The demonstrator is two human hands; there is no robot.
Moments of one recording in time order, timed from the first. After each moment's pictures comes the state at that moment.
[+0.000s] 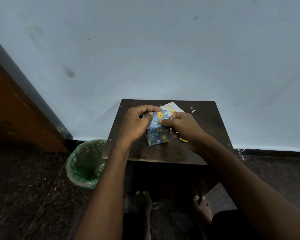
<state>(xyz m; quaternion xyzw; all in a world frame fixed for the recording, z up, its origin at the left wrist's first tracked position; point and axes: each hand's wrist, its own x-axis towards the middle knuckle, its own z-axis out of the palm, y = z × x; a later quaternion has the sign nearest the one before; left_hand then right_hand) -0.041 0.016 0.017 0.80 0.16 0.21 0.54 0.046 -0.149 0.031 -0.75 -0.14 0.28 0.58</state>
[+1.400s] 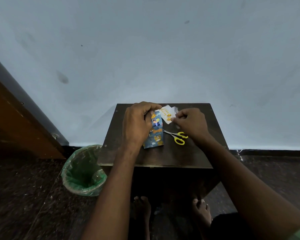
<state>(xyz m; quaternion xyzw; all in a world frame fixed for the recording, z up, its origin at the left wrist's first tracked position) -0.017 0.000 0.017 0.86 0.10 0.36 0.34 0.101 -0.164 -0.001 -0.87 -0.20 0.03 0.45</state>
